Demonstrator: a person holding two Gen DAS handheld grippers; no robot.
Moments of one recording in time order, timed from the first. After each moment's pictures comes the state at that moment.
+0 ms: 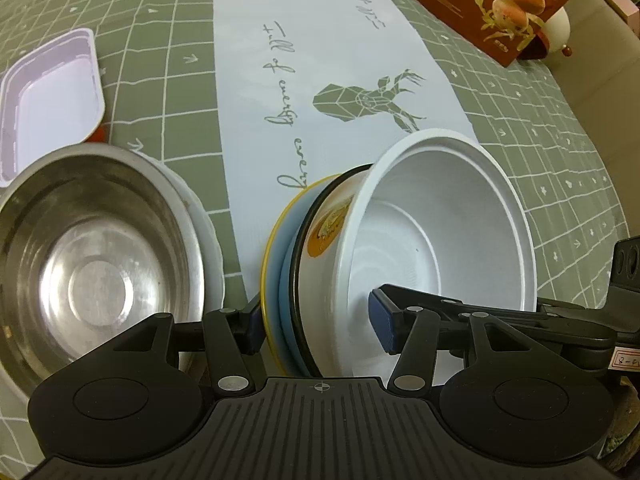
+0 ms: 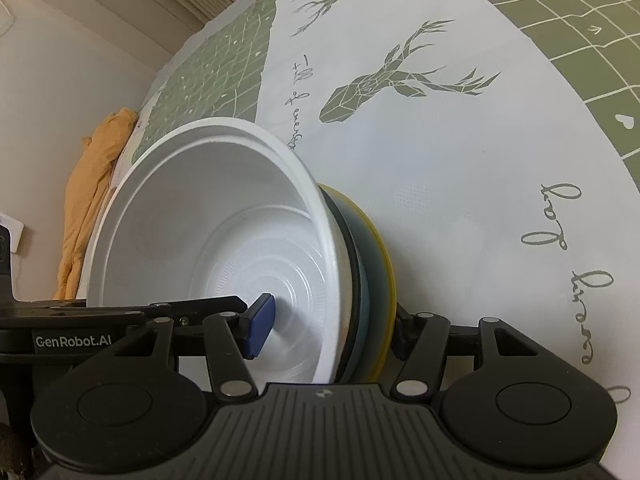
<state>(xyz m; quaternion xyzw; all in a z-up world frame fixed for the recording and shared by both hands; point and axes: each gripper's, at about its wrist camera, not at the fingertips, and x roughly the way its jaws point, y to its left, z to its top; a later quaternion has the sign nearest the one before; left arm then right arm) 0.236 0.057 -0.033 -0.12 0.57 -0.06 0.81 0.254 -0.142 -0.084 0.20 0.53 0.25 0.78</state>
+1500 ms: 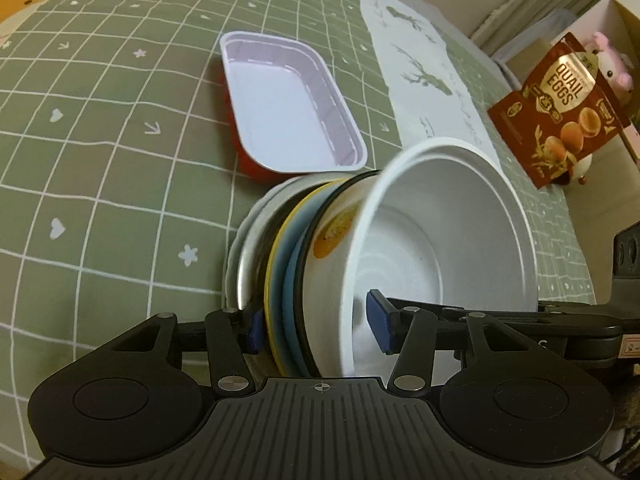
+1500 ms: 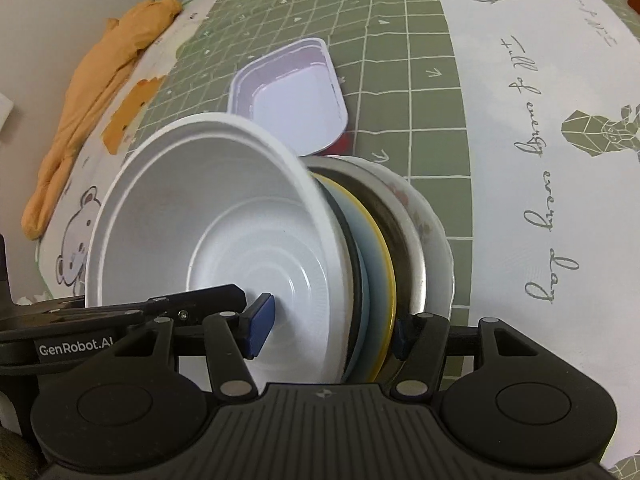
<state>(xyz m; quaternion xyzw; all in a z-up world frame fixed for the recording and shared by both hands) 0.171 0.257 -0.041 -0.27 0.48 -0.02 0.83 0.254 0.078 -0.038 0.03 0.57 0.29 0.77</state>
